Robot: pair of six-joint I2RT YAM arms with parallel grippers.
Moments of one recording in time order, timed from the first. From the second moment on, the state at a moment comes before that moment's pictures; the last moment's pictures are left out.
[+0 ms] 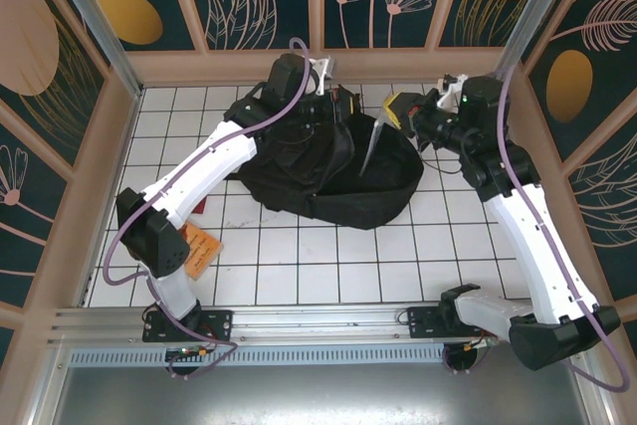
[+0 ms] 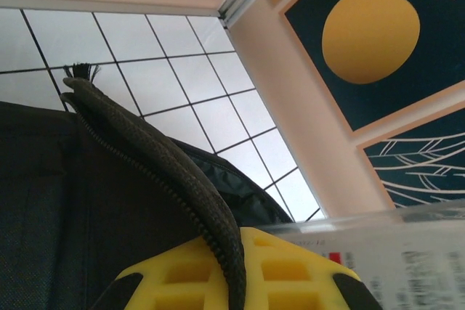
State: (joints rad) left arm -0.67 1.78 1.80 -0.48 0.30 -0.62; right arm 0.34 1.13 1.36 -0.50 -0.46 1.27
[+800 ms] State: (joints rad) left arm -0.64 1.70 1.87 -0.44 0.33 -0.69; right arm 0.46 1.31 1.29 -0.31 -0.37 1.33
